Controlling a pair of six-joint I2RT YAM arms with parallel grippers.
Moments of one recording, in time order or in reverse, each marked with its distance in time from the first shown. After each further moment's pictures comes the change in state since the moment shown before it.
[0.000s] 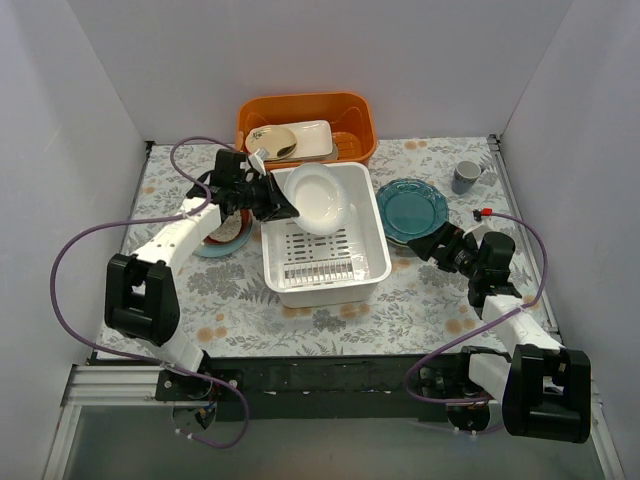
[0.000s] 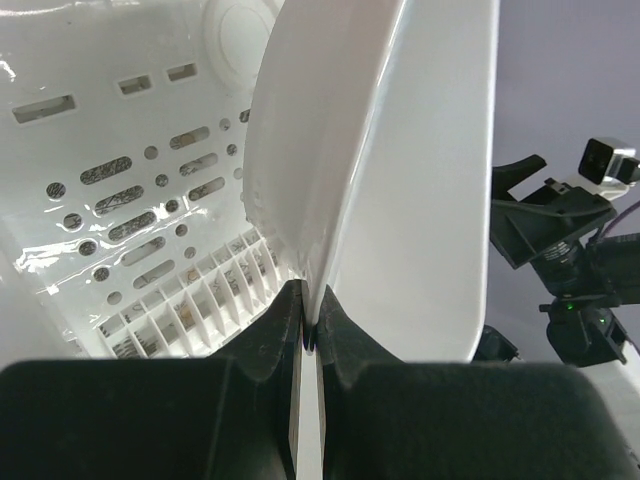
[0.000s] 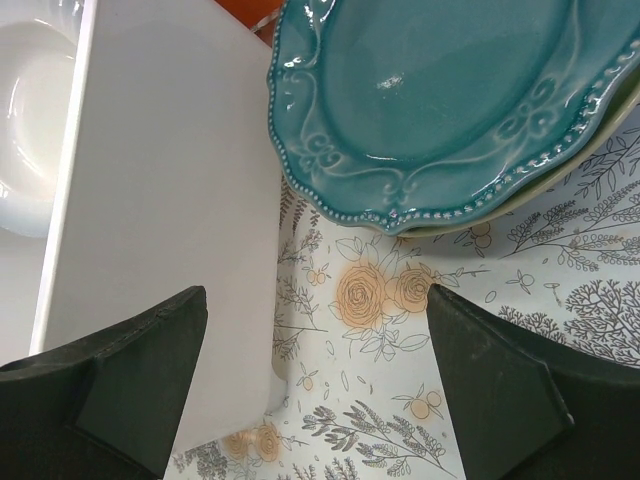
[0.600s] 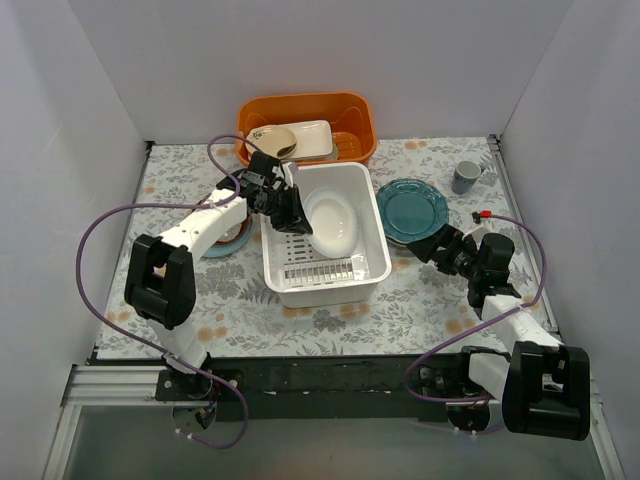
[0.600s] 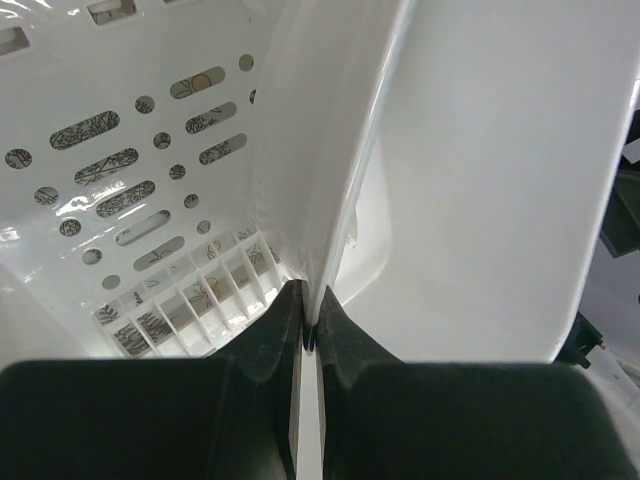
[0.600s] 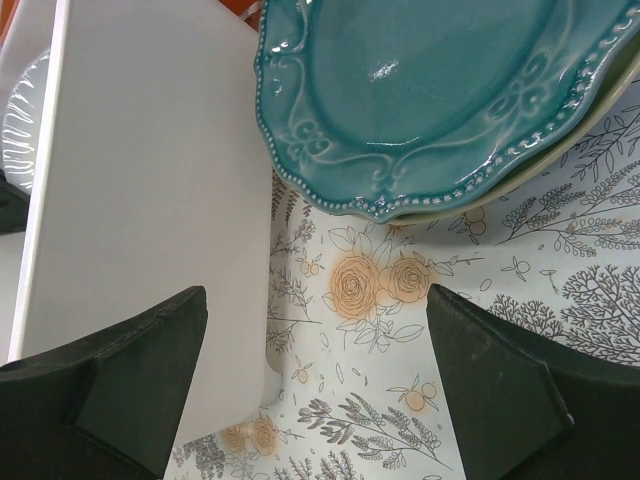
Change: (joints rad) left arm -0.134 0.142 0.139 -0.210 -0.122 0.103; right arm -0.006 0.018 -0.012 0.002 -0.010 0.000
